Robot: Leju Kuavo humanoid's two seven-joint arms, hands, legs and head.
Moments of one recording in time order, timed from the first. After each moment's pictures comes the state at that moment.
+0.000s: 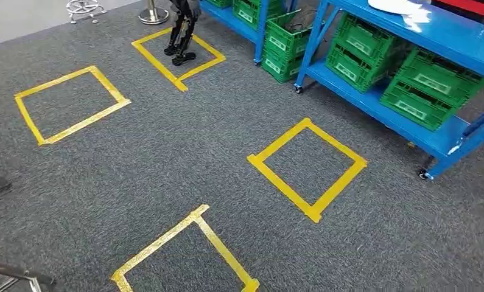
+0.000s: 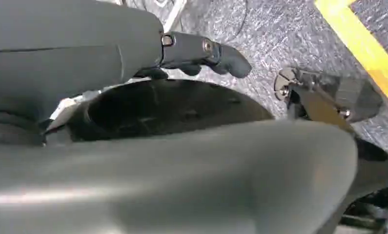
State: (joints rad) left arm -0.12 -0.09 -1.15 -0.18 1.20 0.28 0.03; right arm -0.10 0.09 -0.19 -0.18 -0.30 -0.21 -0.05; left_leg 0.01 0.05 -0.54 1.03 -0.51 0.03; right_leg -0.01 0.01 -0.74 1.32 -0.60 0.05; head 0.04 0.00
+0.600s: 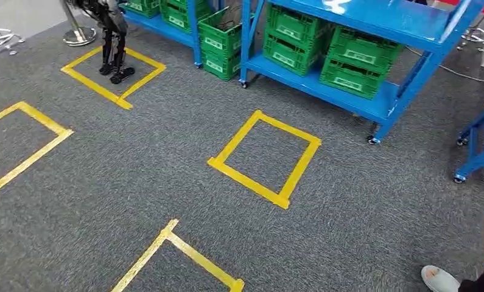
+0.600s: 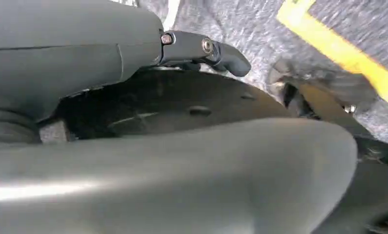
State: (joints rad) left arm -0.11 -0.09 -1.15 -0.18 1.21 0.30 0.01; right arm -0.11 0.03 -0.18 -0.18 -0.28 -0.24 -0.02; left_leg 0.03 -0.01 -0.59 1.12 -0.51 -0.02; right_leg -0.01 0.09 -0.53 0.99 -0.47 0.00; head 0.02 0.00
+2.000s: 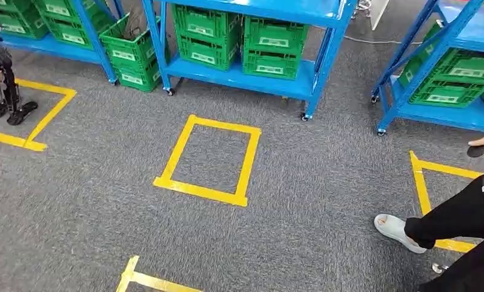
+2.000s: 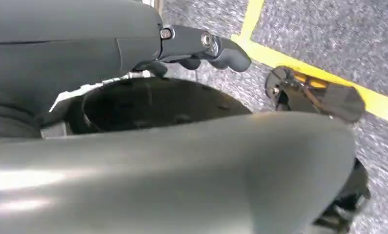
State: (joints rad) left arm -0.12 -0.10 -1.11 -0.18 1.24 0.35 0.00; right arm -0.09 0.09 -0.09 -0.18 -0.25 -0.17 0.08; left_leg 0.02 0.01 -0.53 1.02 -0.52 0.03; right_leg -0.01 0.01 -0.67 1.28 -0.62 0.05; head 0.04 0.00
